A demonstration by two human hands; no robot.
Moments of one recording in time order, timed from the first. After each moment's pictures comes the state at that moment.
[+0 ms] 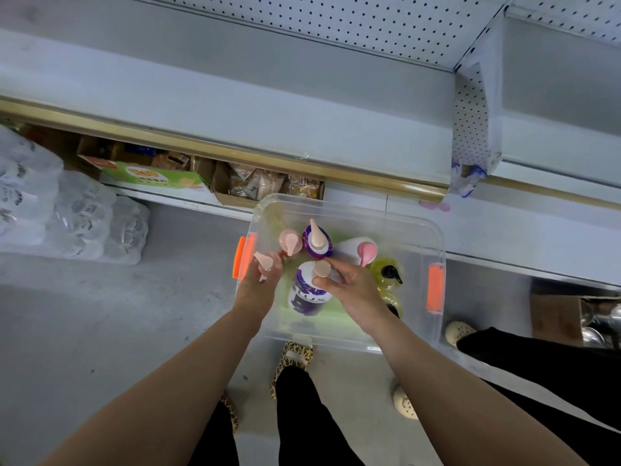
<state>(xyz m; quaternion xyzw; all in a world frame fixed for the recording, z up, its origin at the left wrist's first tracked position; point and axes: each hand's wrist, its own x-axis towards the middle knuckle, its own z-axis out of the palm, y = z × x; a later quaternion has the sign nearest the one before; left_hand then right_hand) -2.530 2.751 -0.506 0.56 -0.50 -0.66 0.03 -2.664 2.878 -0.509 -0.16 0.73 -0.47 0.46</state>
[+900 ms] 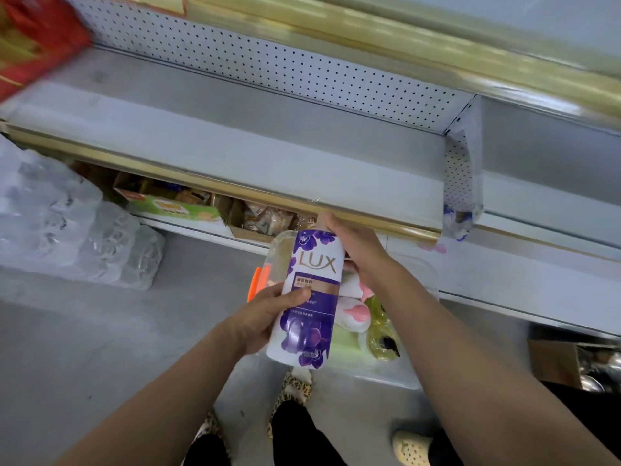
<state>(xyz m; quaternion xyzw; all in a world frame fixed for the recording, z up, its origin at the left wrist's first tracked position) -2.515 2.726 -0.414 0.37 -0.33 -0.86 -0.10 -2.709 2.774 -0.384 -0.05 0.75 -0.43 0.49</state>
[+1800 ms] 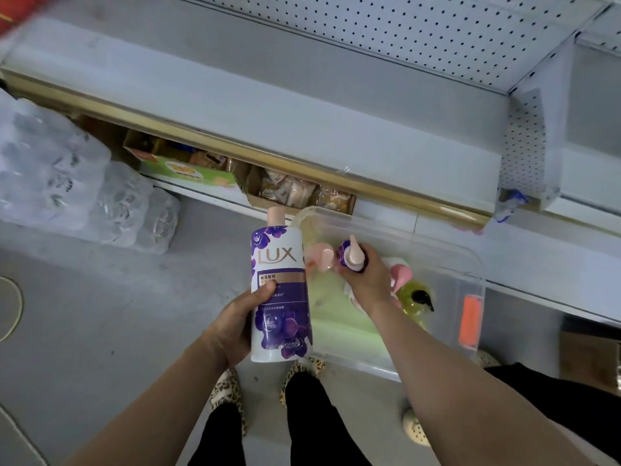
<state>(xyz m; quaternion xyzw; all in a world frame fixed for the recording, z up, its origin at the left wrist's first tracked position) -2.459 2.713 -0.479 0.48 -0.22 -0.85 -0.02 -2.678 2.815 -0.544 -0.13 0.85 -0.36 0.37</state>
